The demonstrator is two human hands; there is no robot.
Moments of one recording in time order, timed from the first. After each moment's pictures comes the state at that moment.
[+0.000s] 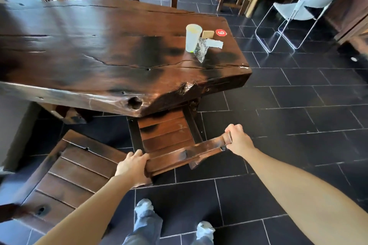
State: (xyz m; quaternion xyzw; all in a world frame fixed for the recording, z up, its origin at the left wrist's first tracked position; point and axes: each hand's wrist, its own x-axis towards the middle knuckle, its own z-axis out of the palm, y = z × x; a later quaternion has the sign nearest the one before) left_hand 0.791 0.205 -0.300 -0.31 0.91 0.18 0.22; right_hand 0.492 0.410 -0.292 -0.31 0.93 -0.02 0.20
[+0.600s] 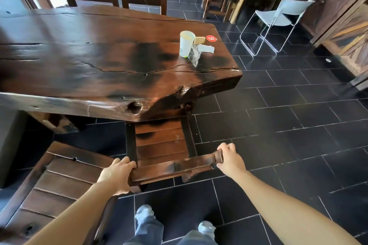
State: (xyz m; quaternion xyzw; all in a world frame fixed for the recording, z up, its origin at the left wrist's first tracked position) left_hand 0.849 0.165 -0.290 -0.24 0.93 0.15 0.23; right_hand 0.591 0.424 -0.290 -0.25 0.94 -0.04 0.21
